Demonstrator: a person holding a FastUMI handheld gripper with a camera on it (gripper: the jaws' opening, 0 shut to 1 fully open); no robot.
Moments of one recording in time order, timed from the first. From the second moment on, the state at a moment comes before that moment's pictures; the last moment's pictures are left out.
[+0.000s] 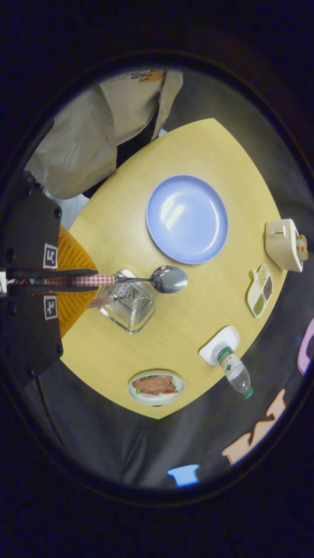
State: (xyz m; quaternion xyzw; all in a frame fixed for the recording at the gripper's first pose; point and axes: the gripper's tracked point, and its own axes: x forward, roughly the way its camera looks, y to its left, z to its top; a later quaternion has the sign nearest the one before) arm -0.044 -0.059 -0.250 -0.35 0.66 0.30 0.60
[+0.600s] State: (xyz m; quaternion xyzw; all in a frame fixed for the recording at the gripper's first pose) arm -0.036 -0.098 -0.250 -0.42 0.72 0.29 0.47
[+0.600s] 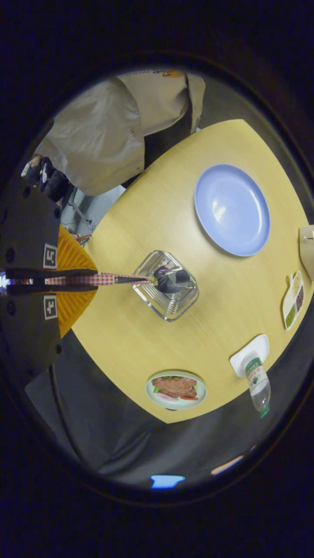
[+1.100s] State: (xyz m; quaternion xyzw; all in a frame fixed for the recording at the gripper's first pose) arm -0.030 -0.113 -0.251 -0.44 0.73 0.28 0.45
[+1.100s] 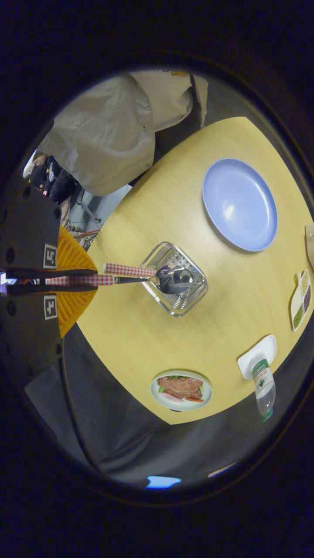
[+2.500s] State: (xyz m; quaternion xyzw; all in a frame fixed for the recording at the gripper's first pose) arm -0.012 -0.091 -0.283 -0.41 0.72 0.28 0.49
